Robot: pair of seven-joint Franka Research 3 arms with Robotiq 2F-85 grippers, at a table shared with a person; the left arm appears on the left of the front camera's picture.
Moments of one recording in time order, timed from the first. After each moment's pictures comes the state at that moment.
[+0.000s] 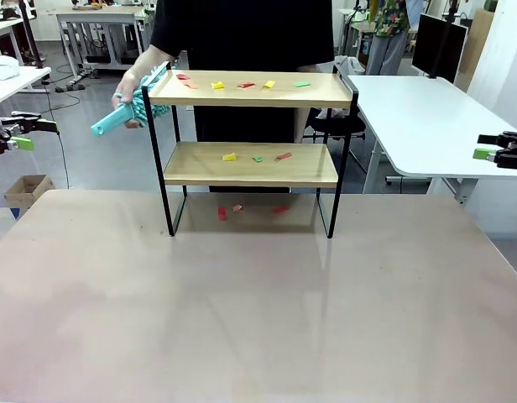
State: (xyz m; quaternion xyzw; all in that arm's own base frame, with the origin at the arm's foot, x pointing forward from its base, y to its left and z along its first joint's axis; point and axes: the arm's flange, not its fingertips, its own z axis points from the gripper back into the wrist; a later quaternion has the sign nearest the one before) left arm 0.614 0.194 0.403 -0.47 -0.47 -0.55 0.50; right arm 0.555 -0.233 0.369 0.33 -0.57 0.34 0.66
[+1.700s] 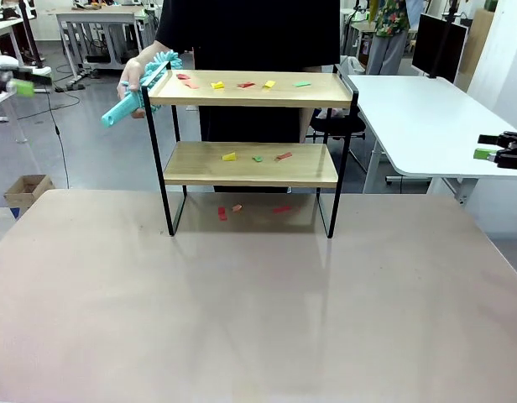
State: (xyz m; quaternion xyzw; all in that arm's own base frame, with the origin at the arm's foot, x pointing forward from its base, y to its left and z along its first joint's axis) left arm 0.605 0.161 0.531 -0.42 -0.46 -0.51 0.60; right arm 0.555 -0.234 0.369 0.33 -0.57 0.34 0.66
